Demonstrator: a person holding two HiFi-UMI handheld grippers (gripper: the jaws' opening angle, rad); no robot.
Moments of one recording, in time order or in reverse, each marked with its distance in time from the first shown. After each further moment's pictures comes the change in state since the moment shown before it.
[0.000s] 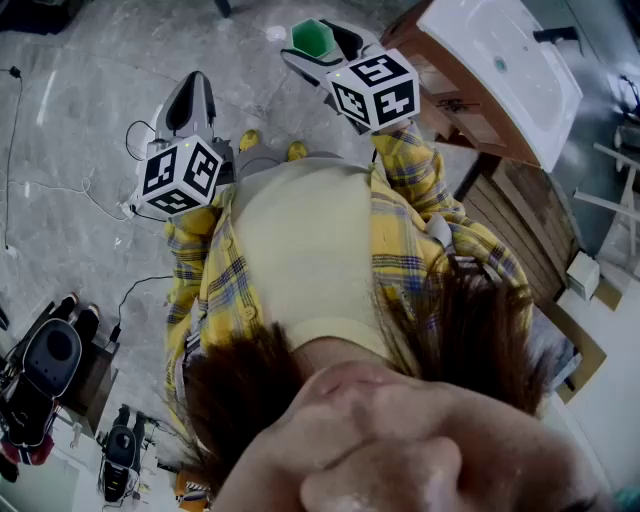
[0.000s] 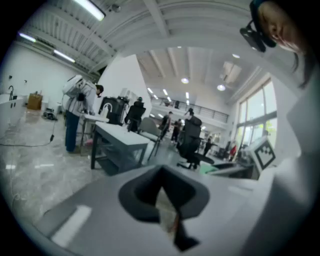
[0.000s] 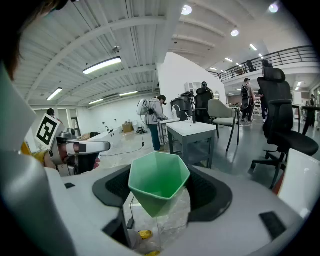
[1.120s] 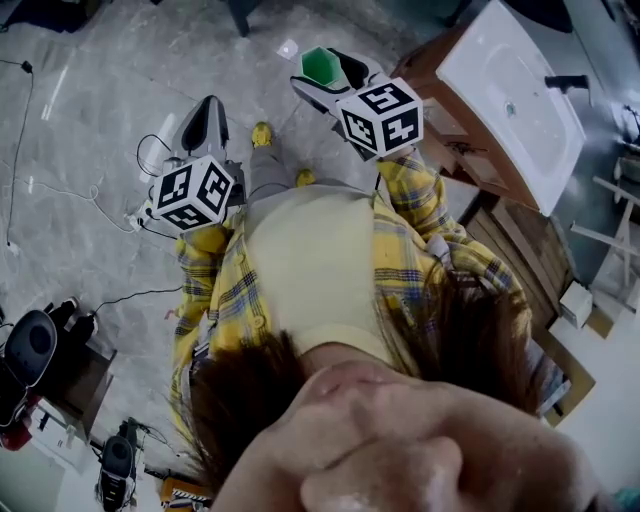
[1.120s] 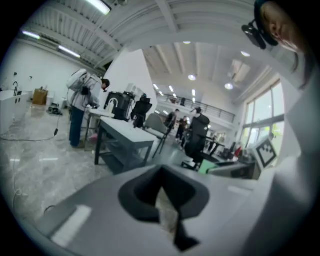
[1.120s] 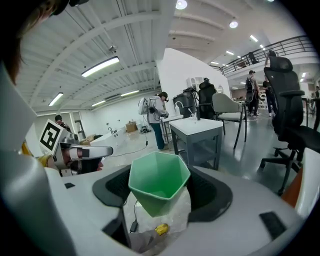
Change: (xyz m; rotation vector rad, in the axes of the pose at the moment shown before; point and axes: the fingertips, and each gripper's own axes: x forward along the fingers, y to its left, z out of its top) left arm 0.037 0.044 0.004 -0.050 0.046 0.048; right arm 0.055 -0.013 0.020 0.035 0.030 0.064
